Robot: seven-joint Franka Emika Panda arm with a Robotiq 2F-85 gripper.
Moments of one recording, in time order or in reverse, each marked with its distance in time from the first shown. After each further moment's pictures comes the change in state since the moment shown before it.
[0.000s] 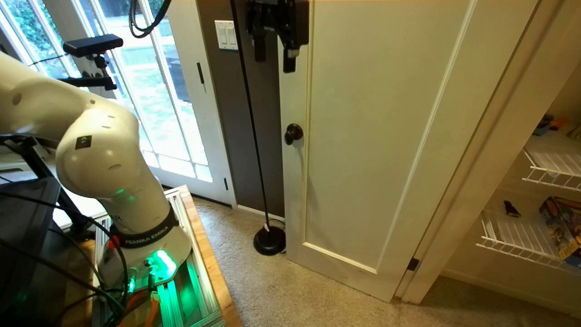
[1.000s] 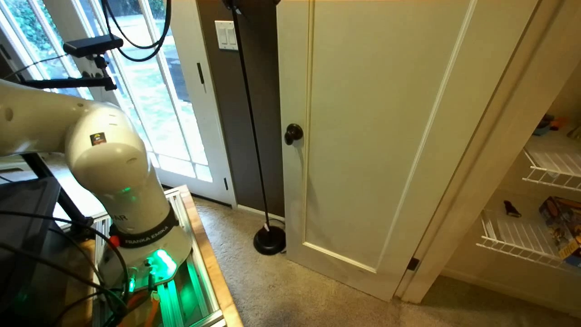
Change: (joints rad) arm 0.186 -0.209 0.335 -0.157 -0.093 0.498 0.106
